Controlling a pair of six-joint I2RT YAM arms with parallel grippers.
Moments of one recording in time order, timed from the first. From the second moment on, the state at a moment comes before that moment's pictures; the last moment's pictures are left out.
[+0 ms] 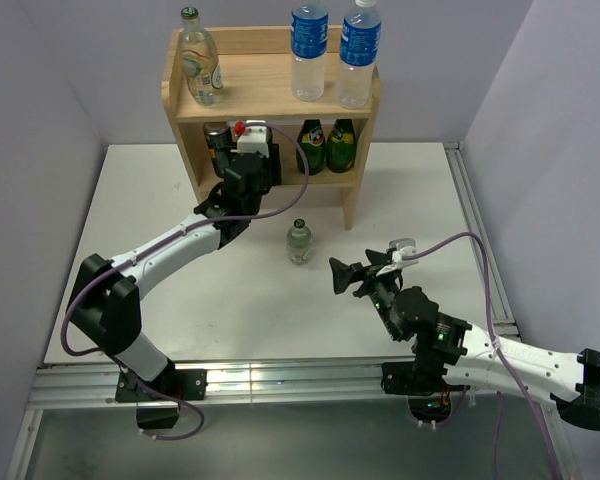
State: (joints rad) left arm -0.67 1.60 1.26 0.20 -0.55 -0.15; right arm 1.13 0.55 0.35 0.19 0.78 0.28
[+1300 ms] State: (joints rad) left arm -0.73 1.33 1.09 0.23 -0.58 -0.20; right arm 1.11 0.59 0.33 0.22 0.75 0.28
